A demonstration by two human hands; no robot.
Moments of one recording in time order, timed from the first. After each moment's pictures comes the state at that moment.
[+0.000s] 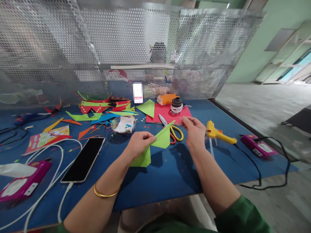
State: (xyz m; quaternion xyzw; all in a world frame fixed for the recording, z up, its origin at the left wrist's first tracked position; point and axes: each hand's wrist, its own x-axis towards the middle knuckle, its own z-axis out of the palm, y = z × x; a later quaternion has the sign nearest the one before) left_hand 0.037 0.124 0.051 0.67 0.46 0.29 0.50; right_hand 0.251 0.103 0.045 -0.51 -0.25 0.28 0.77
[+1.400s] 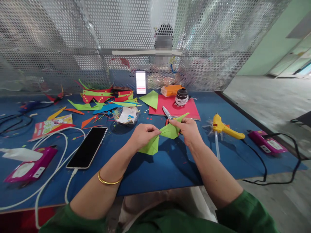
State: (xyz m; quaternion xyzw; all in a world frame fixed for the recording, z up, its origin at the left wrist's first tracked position) left_hand 0.039 0.125 0.043 0.70 0.44 0.27 0.49; right_hand 0.222 0.089 0.040 -0.57 -0.32 0.43 0.63
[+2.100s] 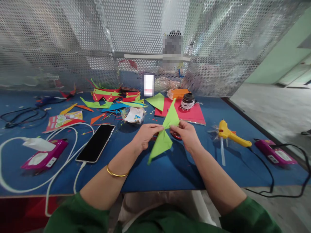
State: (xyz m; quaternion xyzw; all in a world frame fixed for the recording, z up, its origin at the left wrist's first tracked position) left_hand 0.044 0.121 0.050 0.47 0.49 0.34 0.65; right_hand 0.209 0.089 0.034 -0.54 -0.39 0.47 0.58
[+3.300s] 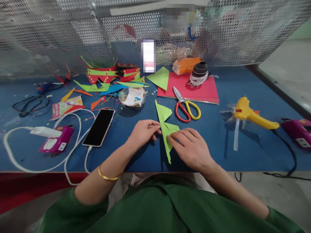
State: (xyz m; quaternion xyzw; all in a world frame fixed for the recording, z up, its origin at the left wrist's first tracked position) left_hand 0.020 0.083 0.031 0.60 0.56 0.19 0.53; right_hand 0.210 0.002 0.021 -0.43 -0.86 -0.17 0.23
